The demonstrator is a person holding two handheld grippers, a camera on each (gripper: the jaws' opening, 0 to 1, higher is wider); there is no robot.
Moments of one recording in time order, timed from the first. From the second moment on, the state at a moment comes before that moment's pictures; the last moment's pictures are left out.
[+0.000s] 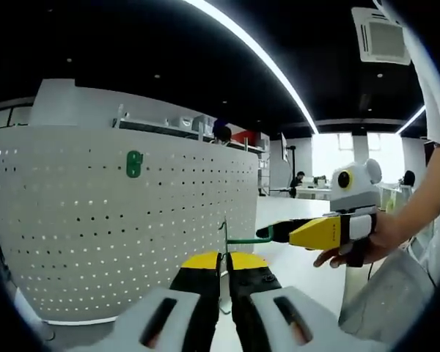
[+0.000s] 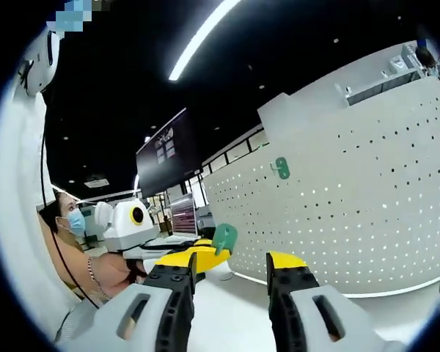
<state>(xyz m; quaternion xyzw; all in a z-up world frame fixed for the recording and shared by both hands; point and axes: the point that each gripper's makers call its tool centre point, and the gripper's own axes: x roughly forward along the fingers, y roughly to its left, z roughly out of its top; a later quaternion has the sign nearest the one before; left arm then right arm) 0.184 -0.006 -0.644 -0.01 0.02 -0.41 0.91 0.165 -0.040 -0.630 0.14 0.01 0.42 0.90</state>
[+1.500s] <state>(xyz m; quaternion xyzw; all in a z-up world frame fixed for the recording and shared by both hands) 0.180 -0.004 -0.638 -0.01 0.01 -0.39 0.92 0.177 -0.006 -0.623 0.11 0.01 0.42 0.90</state>
